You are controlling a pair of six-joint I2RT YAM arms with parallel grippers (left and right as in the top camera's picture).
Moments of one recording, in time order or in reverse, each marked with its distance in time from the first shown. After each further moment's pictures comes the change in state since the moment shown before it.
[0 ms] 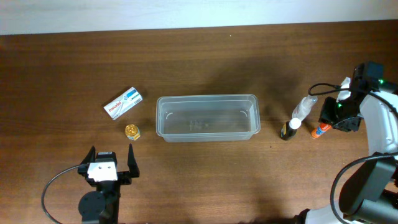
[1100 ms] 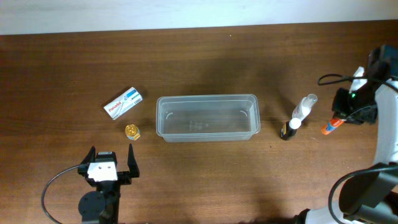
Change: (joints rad) left arm 0.000 0.000 0.000 0.000 0.000 0.000; right arm 0.000 0.002 0.293 -0.338 0.042 0.000
